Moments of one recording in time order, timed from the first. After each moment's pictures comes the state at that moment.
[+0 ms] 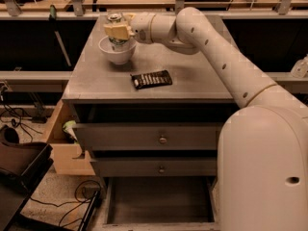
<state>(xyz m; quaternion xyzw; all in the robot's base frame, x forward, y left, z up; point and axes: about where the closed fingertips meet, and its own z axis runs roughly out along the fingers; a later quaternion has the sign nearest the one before) 0.798 0.120 0.945 -0.43 0.58 0.36 0.59</state>
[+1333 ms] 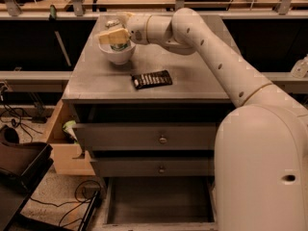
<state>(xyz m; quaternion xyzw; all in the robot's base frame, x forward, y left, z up) 0.795 0.133 0.944 -0.43 0.58 0.37 0.58</state>
